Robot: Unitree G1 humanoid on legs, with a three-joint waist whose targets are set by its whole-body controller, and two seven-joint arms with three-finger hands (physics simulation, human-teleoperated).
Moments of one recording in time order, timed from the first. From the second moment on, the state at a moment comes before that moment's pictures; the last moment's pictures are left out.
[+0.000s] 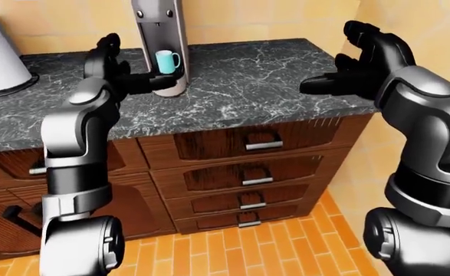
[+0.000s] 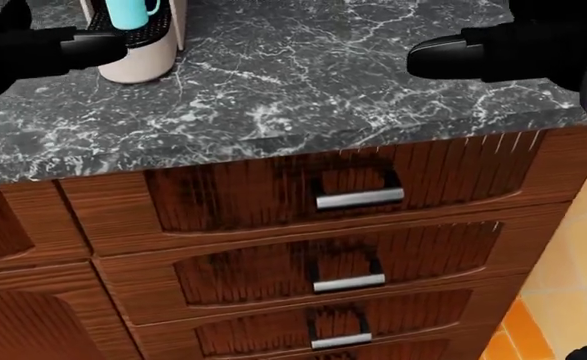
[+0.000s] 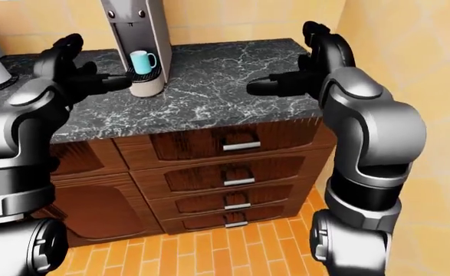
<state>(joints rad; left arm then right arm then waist) -0.96 0.41 0.20 0.22 -0.28 0.79 0.10 -0.95 -0.43 -0.23 -0.25 0.21 1.28 0.01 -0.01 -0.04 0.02</state>
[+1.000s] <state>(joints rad) -0.94 0.41 0.21 0.18 -0.27 0.78 0.11 -0.92 -0.41 -0.22 -0.28 0.22 1.25 0.03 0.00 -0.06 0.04</state>
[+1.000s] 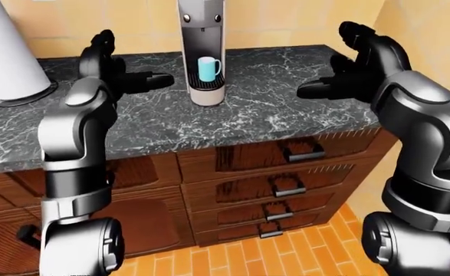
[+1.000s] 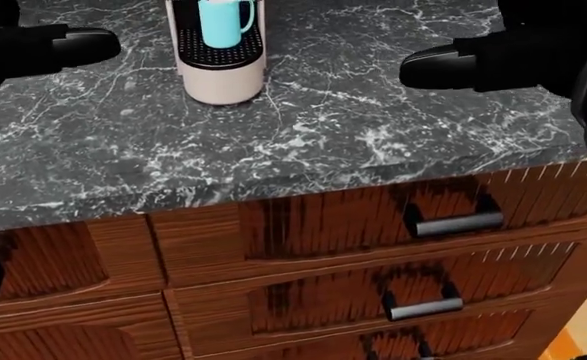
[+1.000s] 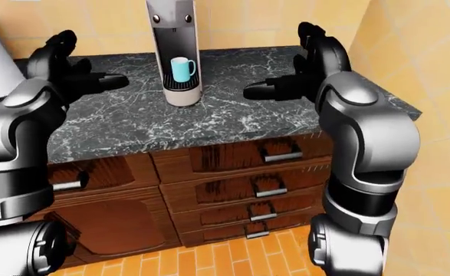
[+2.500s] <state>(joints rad) -0.88 0.38 0.20 0.24 -0.24 0.72 0.09 -0.87 -0.40 -0.23 -0.31 0.15 1.28 0.05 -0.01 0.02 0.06</state>
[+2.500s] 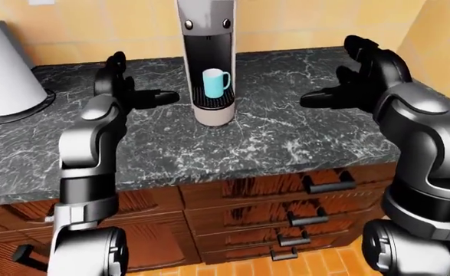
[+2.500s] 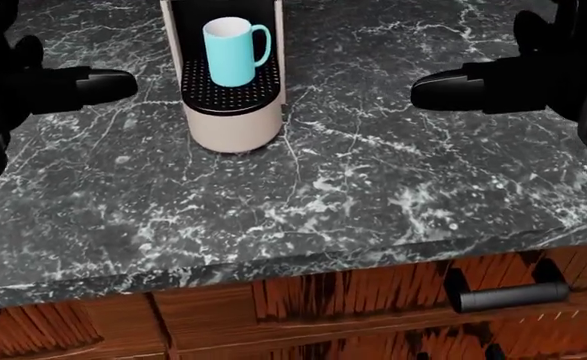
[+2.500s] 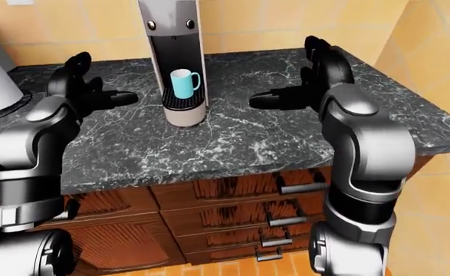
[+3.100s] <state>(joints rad) -0.86 0.38 0.22 0.20 -0.23 0.73 0.10 -0.88 -0.39 -0.19 -0.29 0.15 1.23 0.06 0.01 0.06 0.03</state>
